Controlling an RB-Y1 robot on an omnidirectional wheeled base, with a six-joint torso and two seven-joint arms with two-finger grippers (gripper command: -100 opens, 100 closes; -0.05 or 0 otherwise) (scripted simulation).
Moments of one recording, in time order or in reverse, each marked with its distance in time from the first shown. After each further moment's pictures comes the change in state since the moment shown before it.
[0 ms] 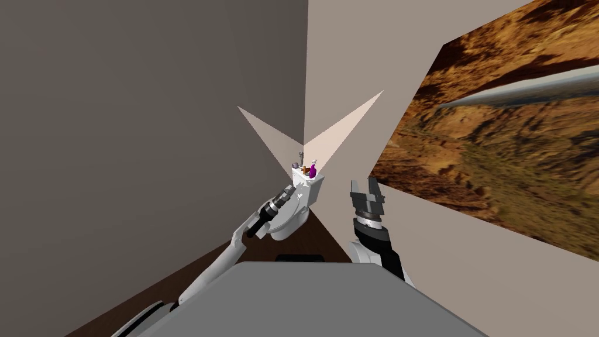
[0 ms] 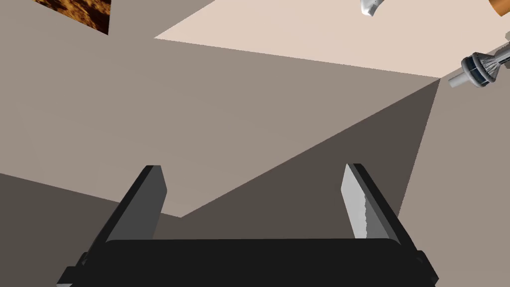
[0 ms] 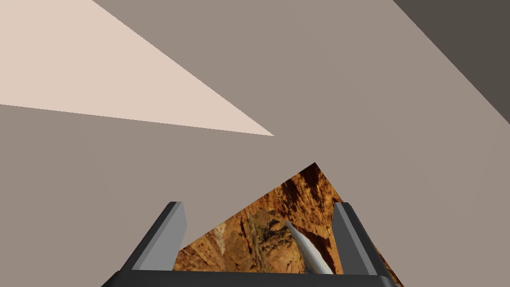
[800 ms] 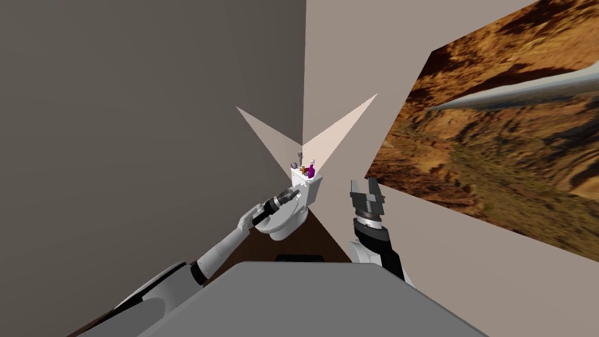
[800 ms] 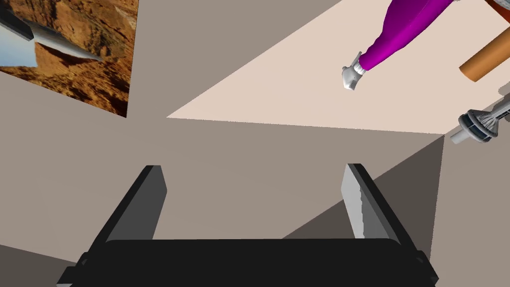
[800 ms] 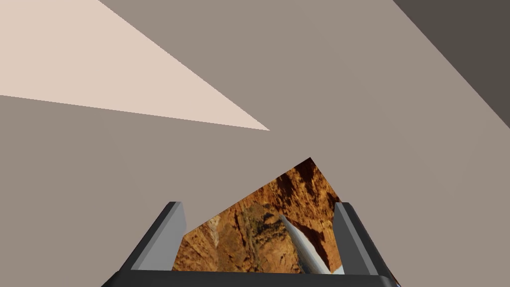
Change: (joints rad) left arm -0.198 0.093 -0.100 0.211 -0.072 -0.013 0.030; right arm 0.000 0.000 0.000 0.000 0.000 0.000 0.000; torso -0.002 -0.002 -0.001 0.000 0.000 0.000
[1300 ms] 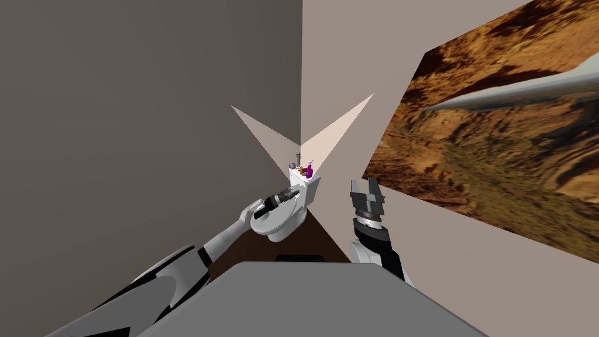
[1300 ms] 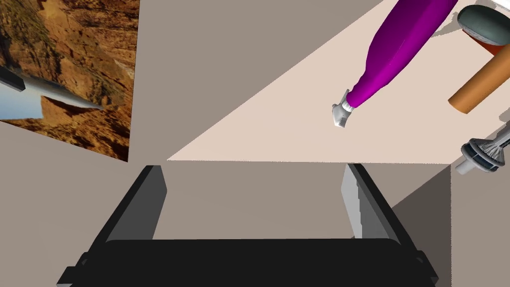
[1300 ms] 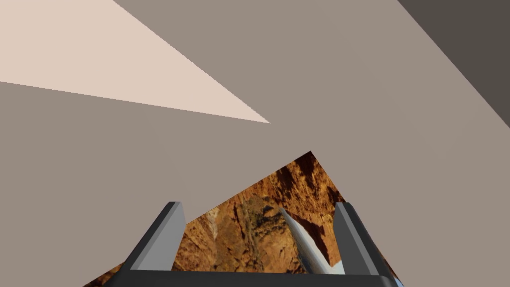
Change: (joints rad) left arm -0.115 0.051 -0.058 0.123 -0.038 -0.005 0.024; right arm 0.000 0.000 0.000 0.000 0.000 0.000 0.000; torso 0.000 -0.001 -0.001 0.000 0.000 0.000
